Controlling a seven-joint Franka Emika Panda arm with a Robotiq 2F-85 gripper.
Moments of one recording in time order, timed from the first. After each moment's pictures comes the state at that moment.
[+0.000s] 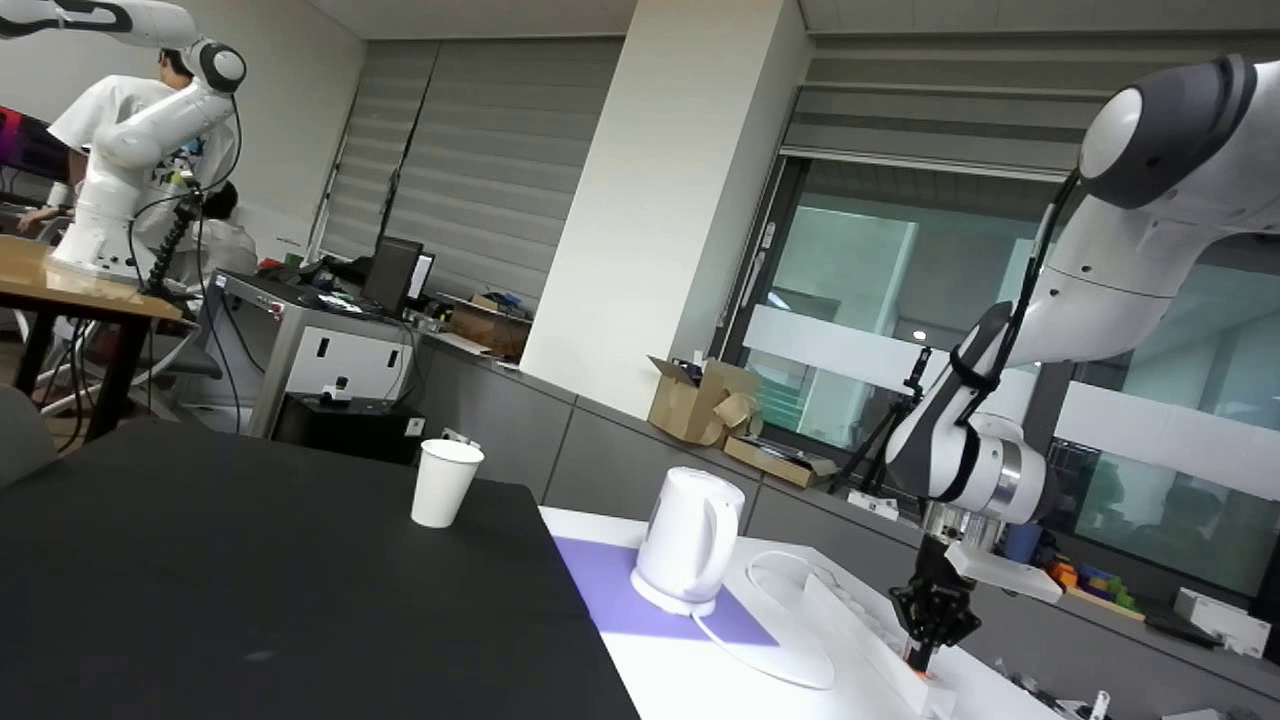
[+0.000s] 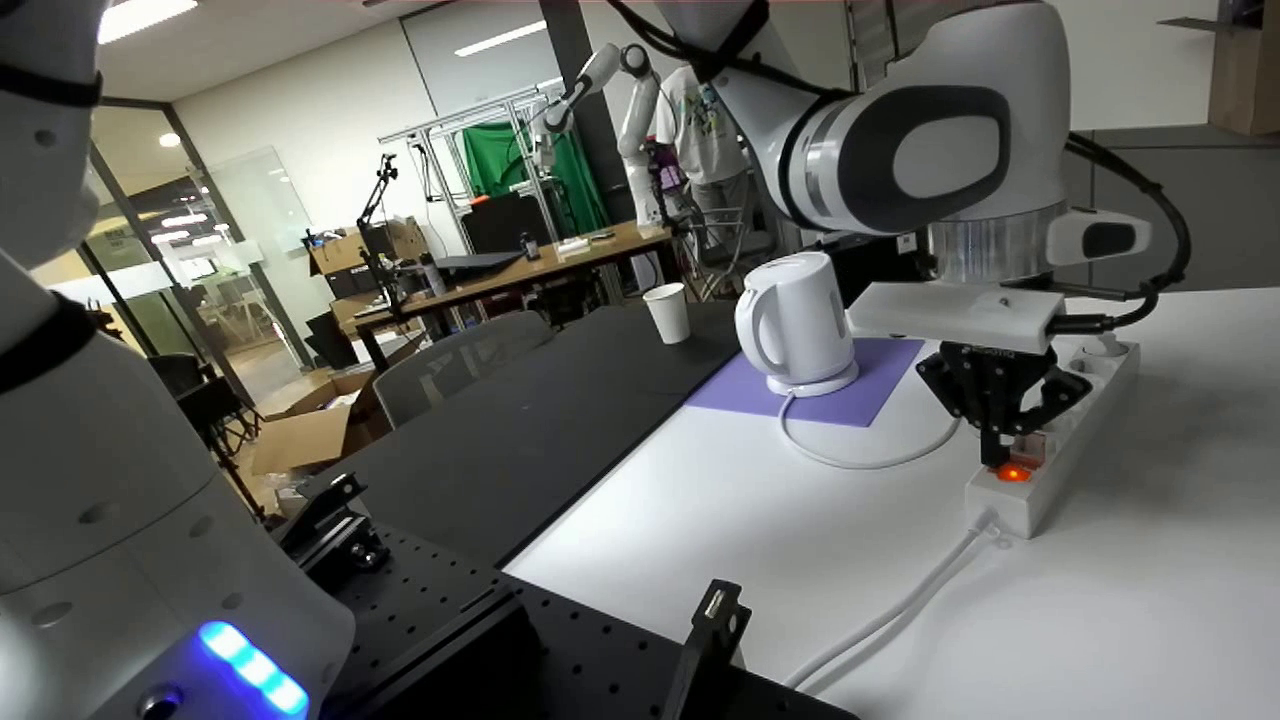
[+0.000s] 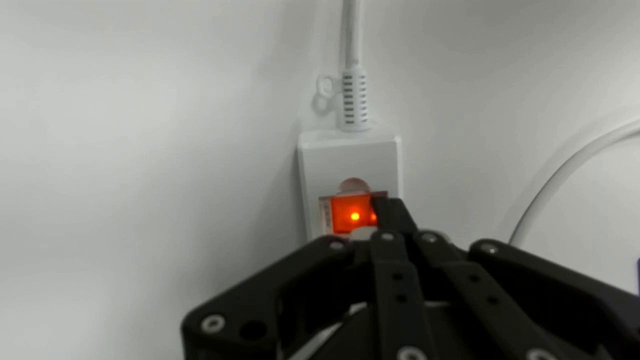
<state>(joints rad) -0.53 0.80 -0.11 -1.89 0.18 2.66 -0.39</state>
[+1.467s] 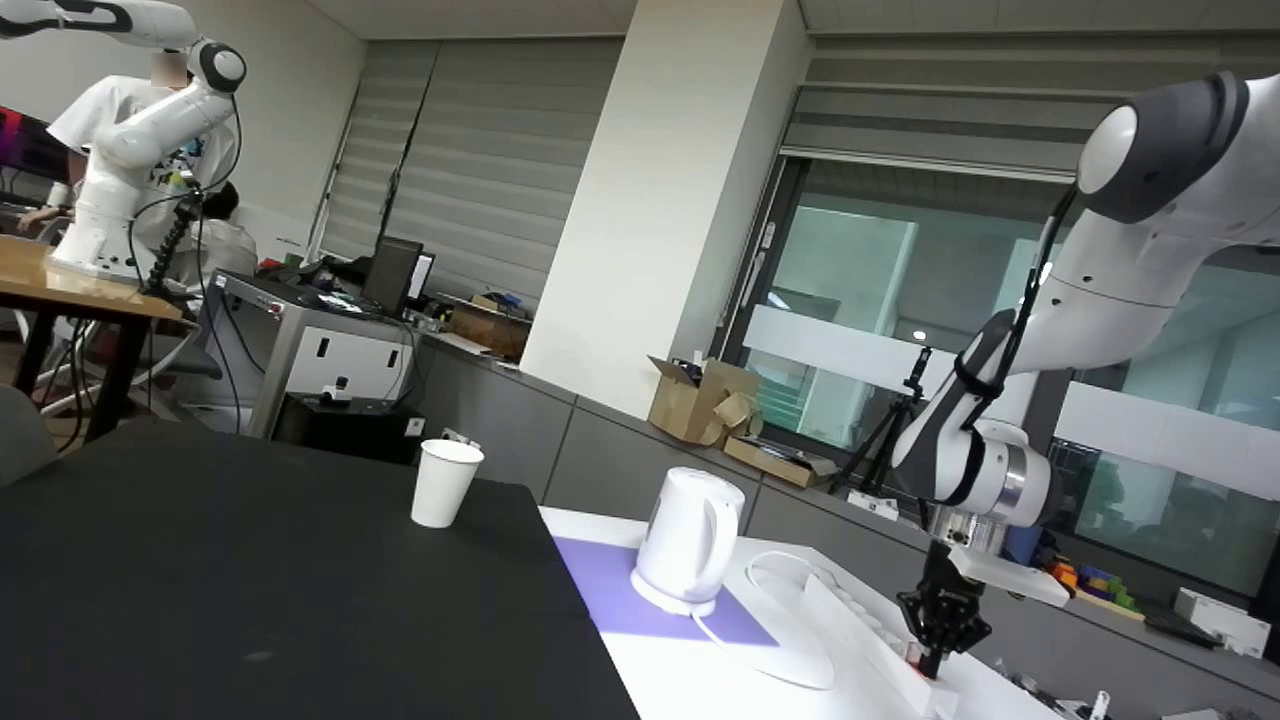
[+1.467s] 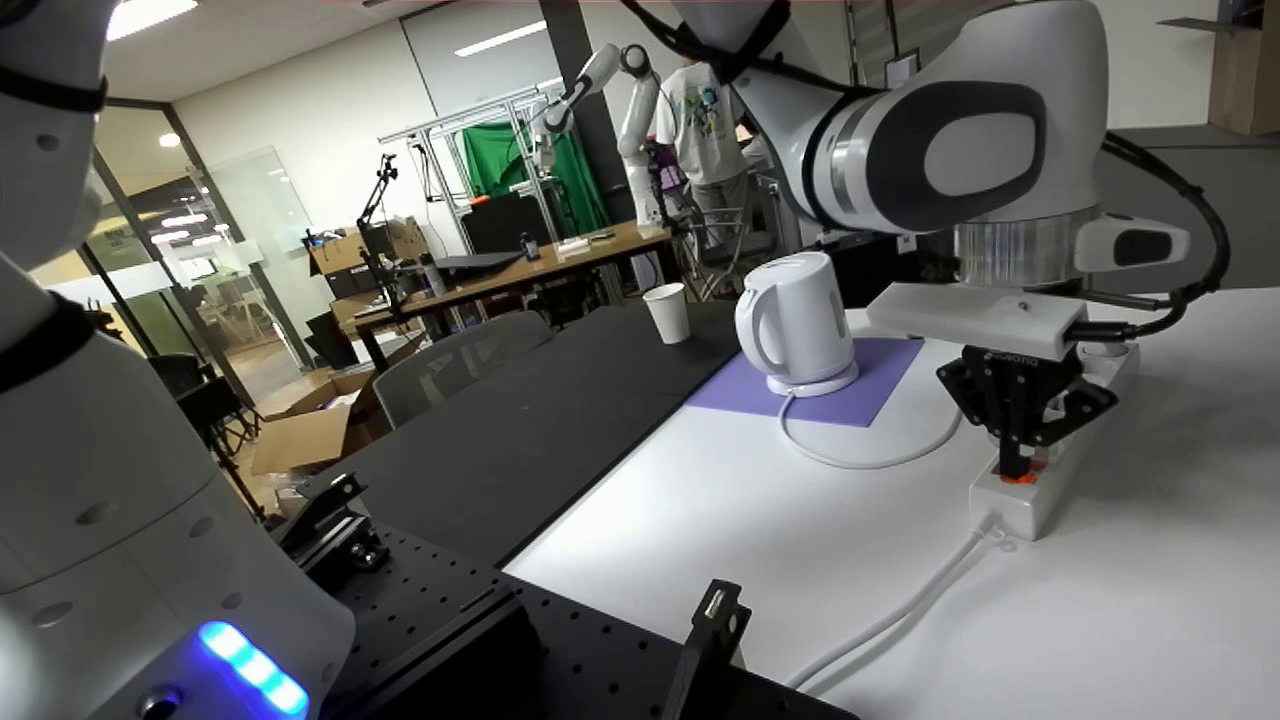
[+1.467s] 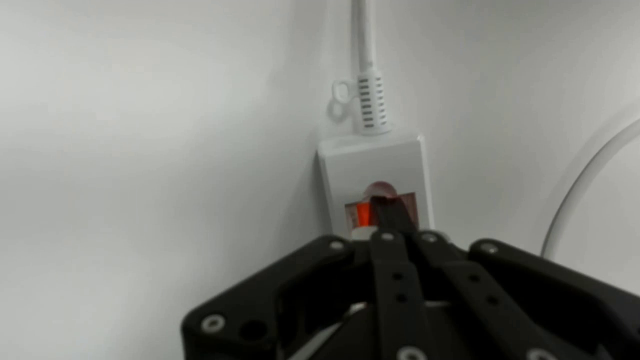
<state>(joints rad) -0.55 0.83 -0.13 -1.84 0.18 2.60 -0.34</state>
